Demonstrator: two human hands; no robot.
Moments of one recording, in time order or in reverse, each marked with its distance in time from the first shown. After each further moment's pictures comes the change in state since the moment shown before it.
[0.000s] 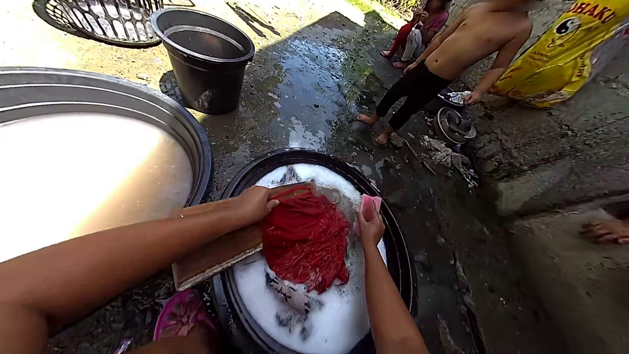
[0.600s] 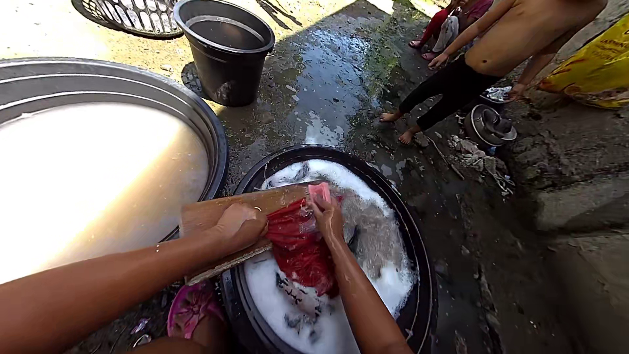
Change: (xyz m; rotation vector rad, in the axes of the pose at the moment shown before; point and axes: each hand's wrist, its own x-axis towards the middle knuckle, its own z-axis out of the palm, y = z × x) left_hand -0.051 -0.017 0.022 0.403 -0.100 0.007; right_hand -0.068 -0.137 0.053 0.066 -0.490 -0.185
